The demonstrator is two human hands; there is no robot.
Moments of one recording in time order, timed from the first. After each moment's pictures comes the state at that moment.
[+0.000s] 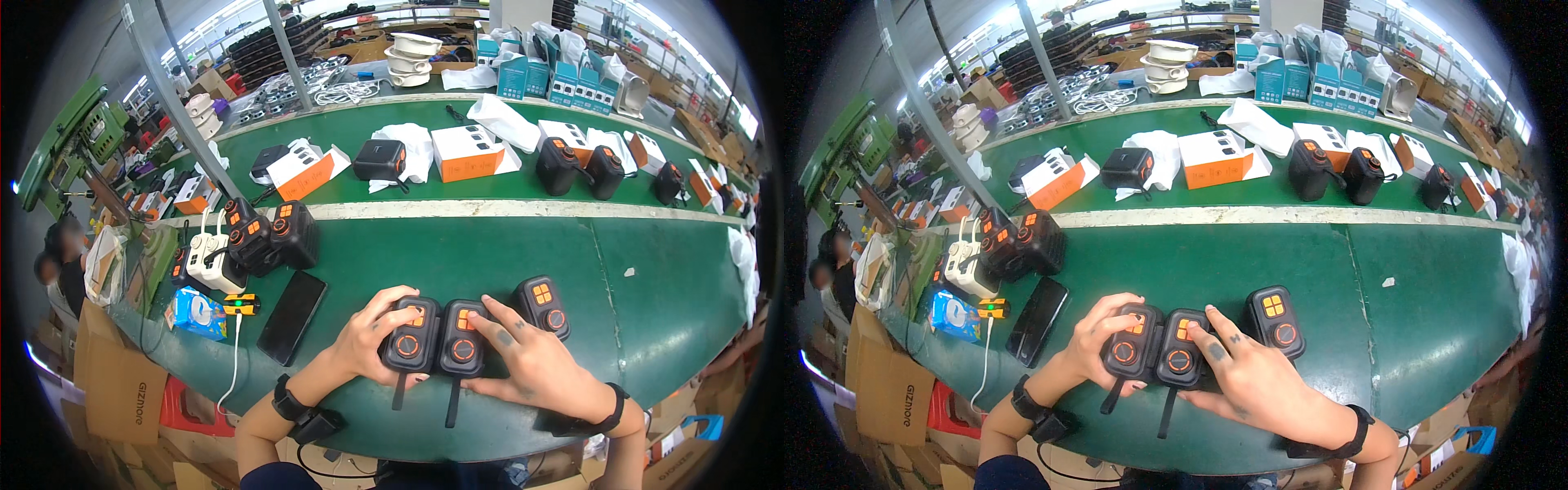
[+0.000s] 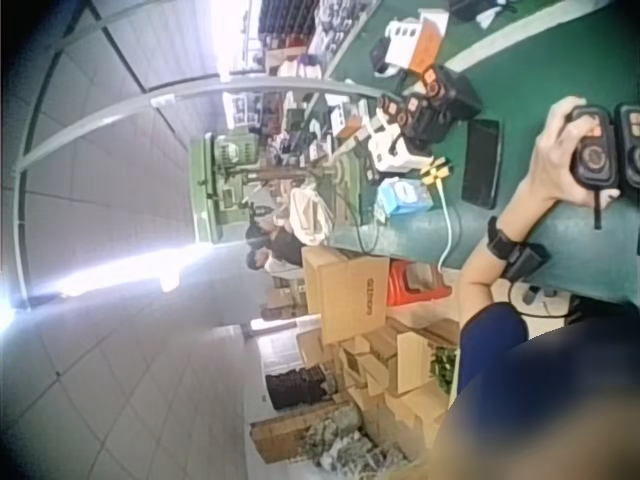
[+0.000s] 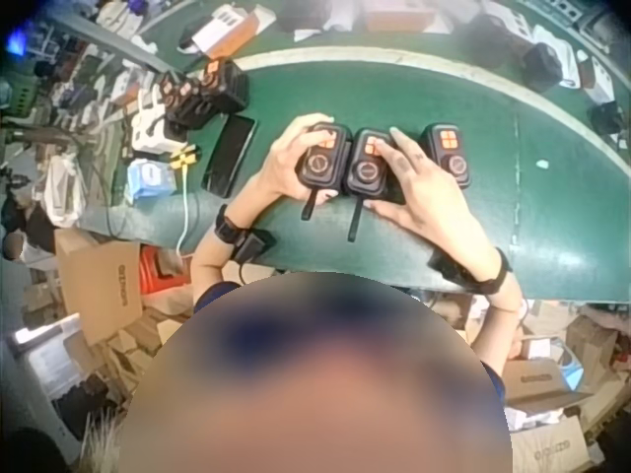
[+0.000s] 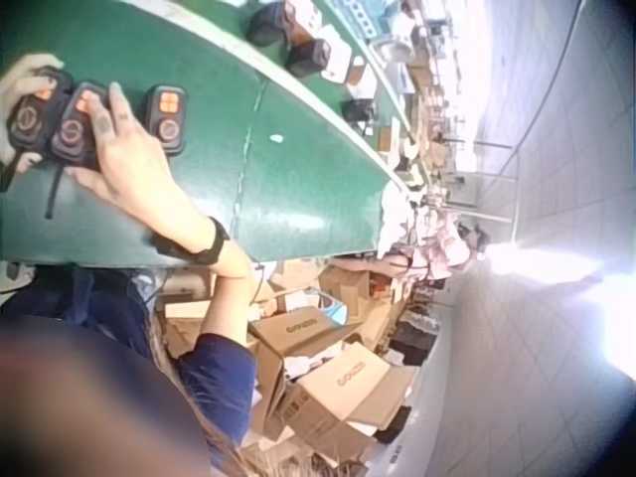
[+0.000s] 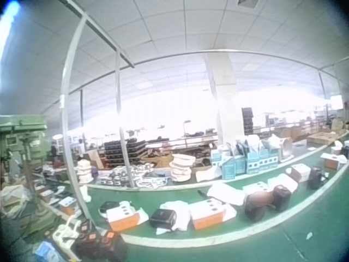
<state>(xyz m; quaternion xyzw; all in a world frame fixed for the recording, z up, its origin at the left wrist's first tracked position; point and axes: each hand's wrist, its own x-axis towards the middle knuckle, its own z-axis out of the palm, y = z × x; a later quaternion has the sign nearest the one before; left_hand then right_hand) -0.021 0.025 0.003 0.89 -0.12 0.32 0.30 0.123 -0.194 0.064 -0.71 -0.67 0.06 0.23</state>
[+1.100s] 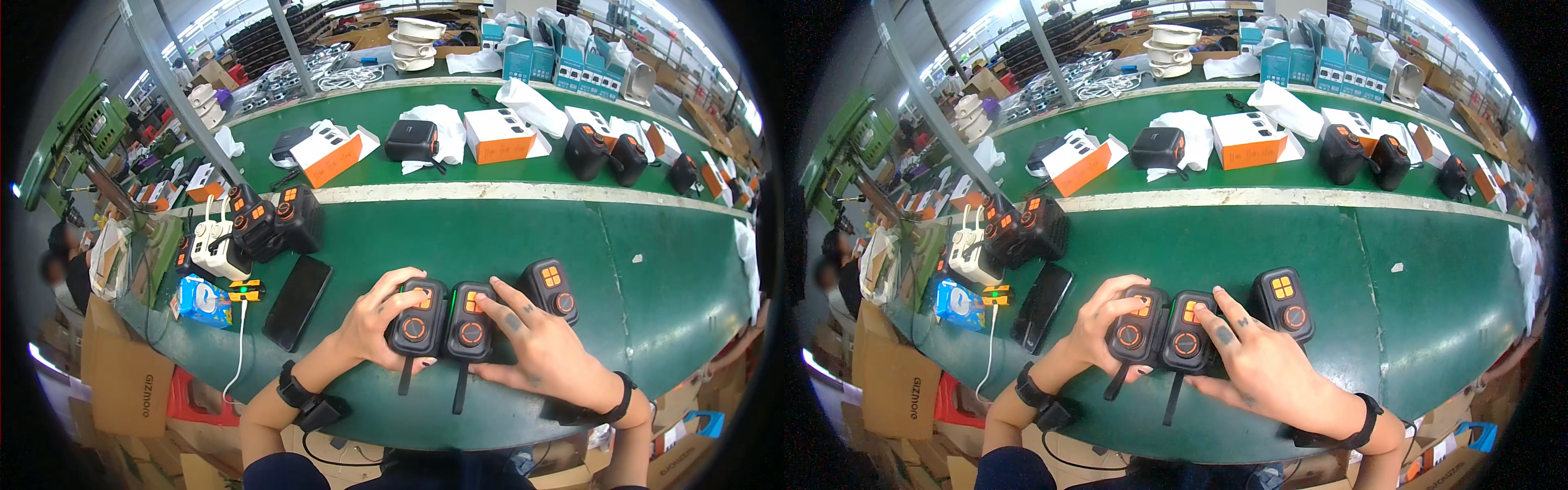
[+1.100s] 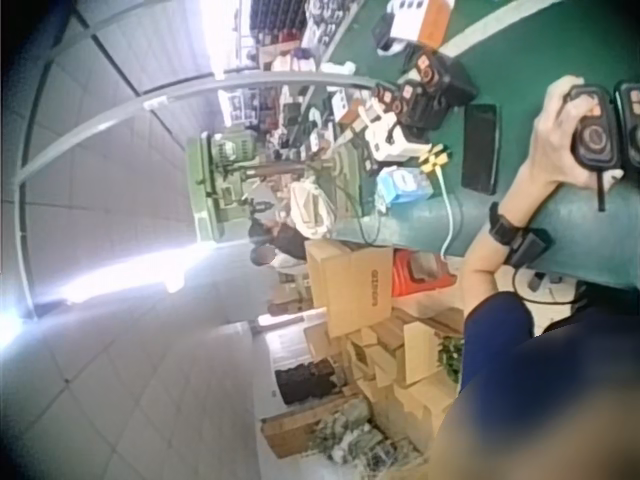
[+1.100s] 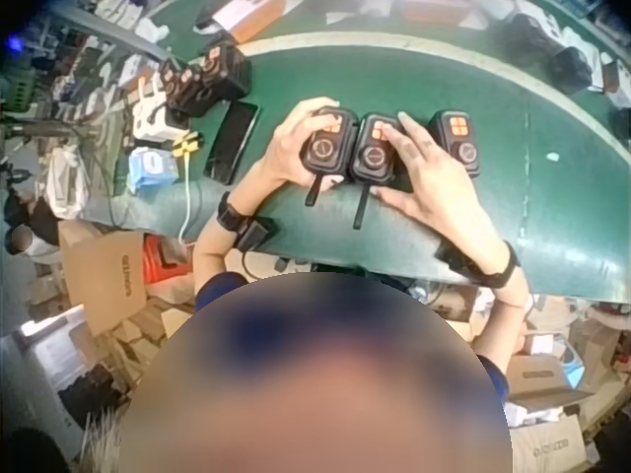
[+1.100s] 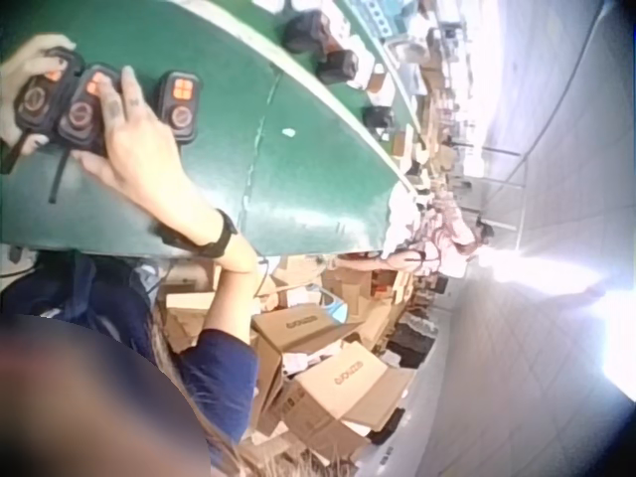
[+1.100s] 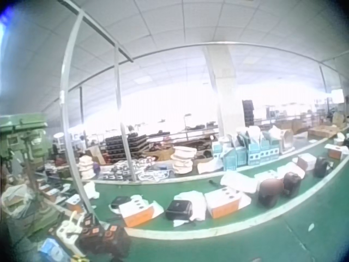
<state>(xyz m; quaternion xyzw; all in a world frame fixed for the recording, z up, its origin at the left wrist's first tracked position) -0.076 0.091 -0.001 0.89 -0.13 0.33 0.29 0.060 -0.132 0.058 -0.72 -0.65 0.04 0.22</state>
